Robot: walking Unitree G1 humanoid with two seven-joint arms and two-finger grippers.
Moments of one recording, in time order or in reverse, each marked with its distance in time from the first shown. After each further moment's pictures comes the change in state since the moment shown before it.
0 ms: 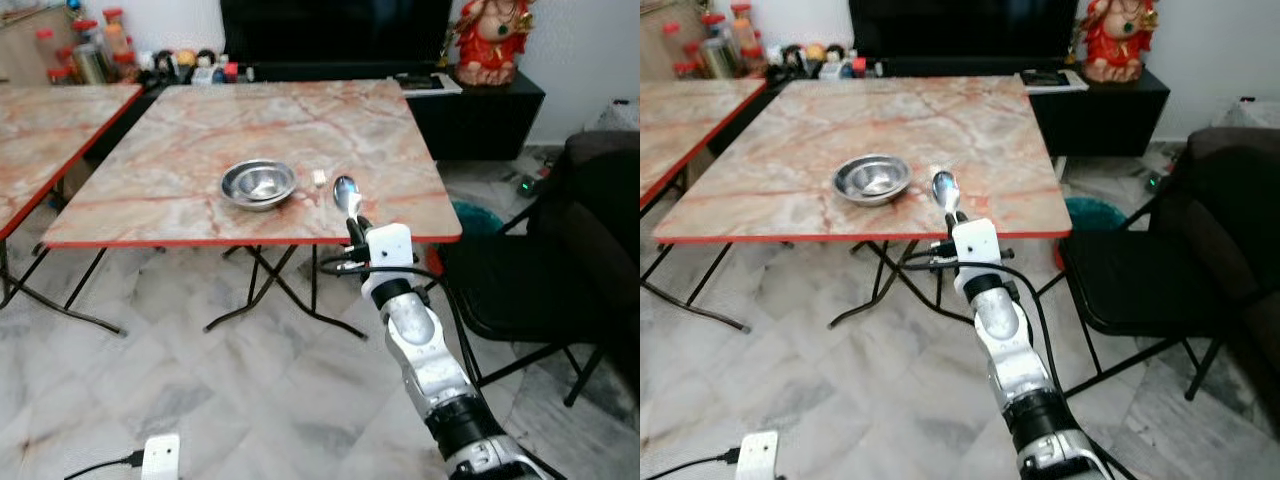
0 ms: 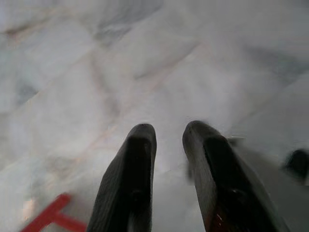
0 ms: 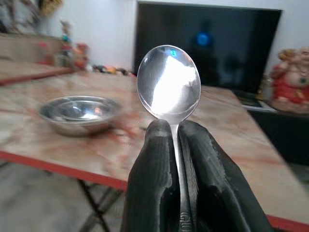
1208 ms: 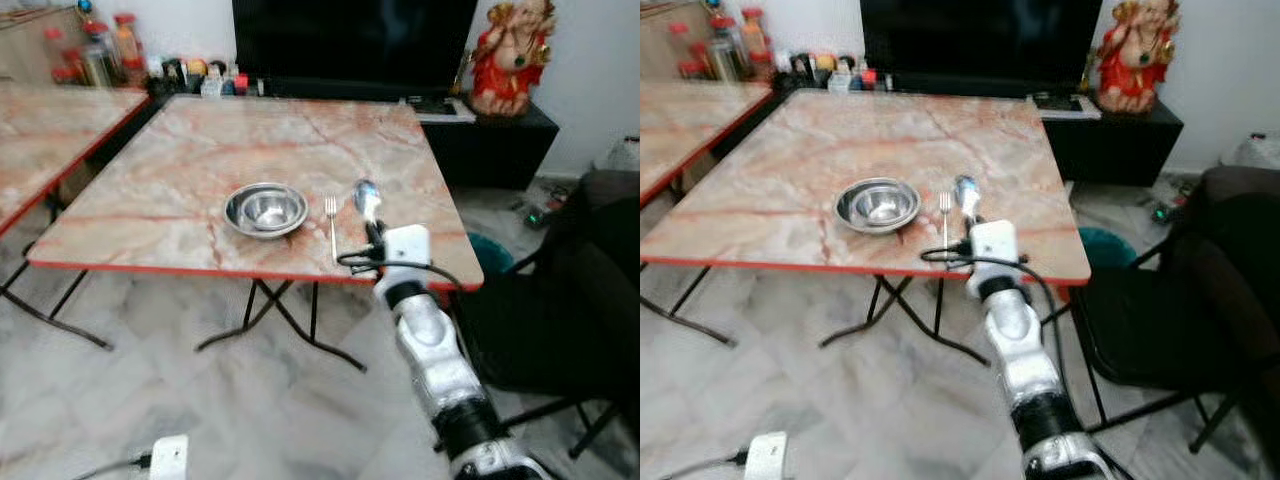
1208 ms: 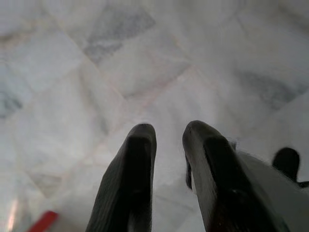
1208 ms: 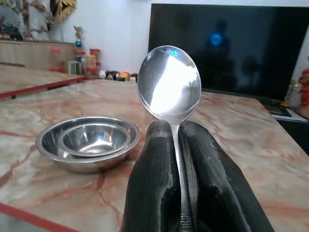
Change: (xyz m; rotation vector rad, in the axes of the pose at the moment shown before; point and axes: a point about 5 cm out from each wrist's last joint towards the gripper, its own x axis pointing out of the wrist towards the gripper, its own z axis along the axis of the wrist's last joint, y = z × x) left arm -0.001 0.018 -0.007 0.007 0.021 0.050; right arm 0.005 0.025 0.007 0.071 -0.005 0.054
